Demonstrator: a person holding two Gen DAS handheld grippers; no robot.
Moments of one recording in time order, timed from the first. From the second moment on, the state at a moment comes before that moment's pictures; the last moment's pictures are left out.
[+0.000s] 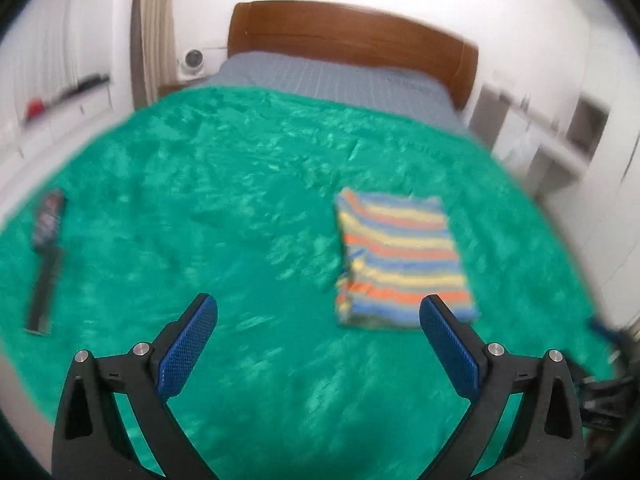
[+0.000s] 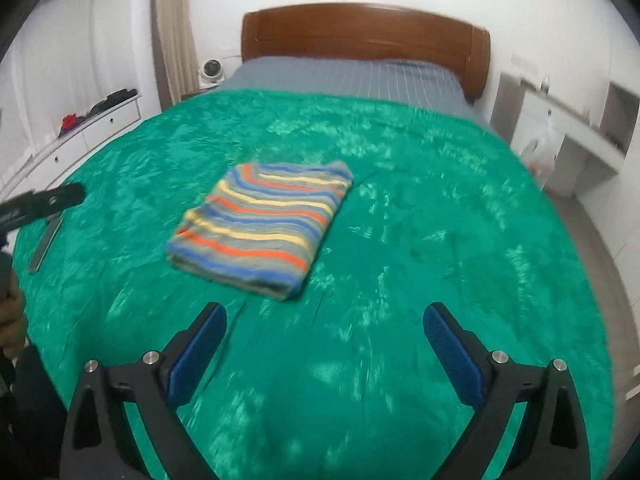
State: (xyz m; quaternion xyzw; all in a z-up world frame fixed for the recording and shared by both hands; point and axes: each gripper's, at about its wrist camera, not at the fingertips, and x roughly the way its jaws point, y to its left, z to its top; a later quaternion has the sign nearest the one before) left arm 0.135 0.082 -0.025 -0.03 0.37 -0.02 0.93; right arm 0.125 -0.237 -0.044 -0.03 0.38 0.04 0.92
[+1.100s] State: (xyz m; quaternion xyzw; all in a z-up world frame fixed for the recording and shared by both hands) left arm 0.017 0.042 0.027 0.07 0.31 0.04 0.95; right arm 0.007 -0.203 0.023 -0.04 0.36 0.02 0.93
